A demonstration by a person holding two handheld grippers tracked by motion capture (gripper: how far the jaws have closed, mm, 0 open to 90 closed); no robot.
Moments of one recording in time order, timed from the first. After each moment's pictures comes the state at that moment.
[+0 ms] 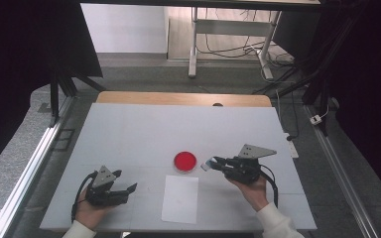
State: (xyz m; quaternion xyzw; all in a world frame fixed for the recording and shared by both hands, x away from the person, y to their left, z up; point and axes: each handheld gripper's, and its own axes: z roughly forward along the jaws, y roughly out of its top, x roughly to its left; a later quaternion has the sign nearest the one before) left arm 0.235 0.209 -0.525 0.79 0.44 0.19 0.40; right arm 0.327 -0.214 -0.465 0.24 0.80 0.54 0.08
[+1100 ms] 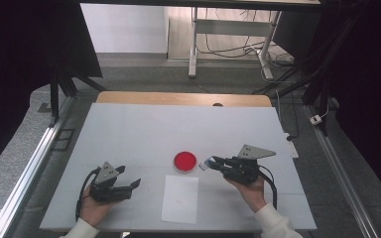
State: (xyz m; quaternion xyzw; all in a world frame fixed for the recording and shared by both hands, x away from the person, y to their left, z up) left arm 0.247 0.201 -0.521 0.78 0.43 0.19 0.42; right arm 0.326 -0.212 -0.467 0.25 0.79 0.56 0.07
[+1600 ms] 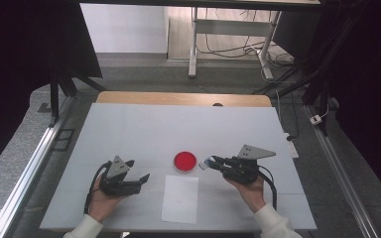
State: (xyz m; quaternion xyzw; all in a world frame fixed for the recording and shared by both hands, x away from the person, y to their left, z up) left arm 0.261 0.175 -0.507 0.79 0.40 0.20 0.42; right arm 0.326 -0.211 -0.468 0.25 0.78 0.56 0.08
